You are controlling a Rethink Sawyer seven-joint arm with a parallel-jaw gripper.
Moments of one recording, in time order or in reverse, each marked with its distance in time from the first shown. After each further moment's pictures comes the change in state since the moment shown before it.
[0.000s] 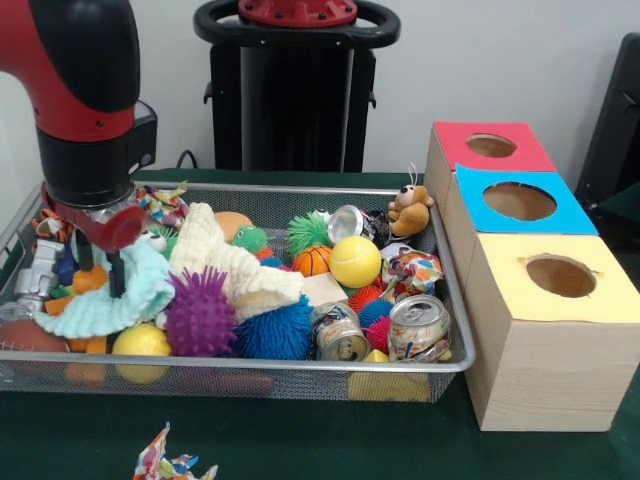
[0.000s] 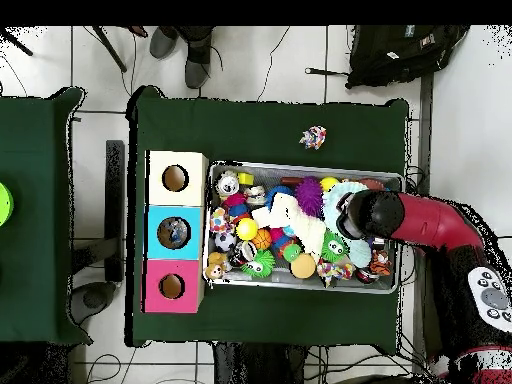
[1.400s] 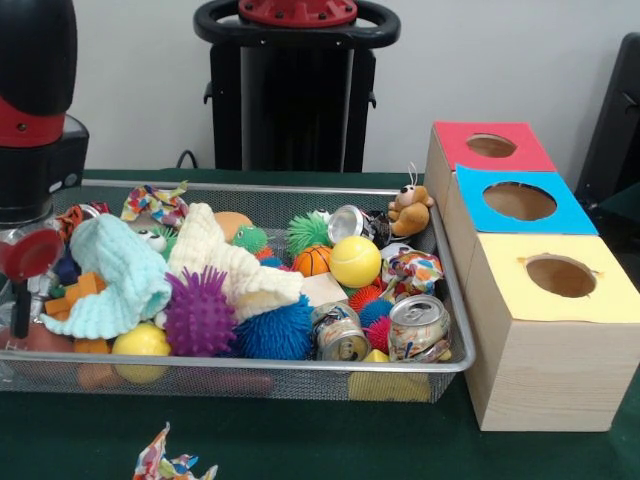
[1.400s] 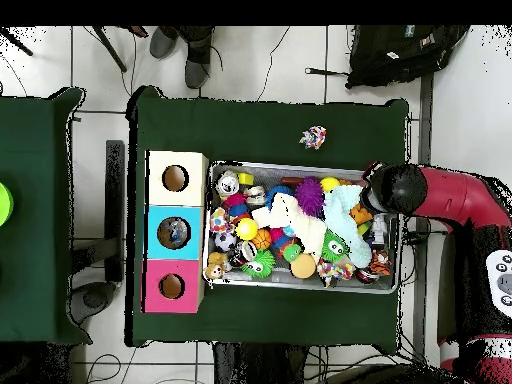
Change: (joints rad) arm -0.005 0.042 0.030 -0.211 -0.101 0.001 -0.001
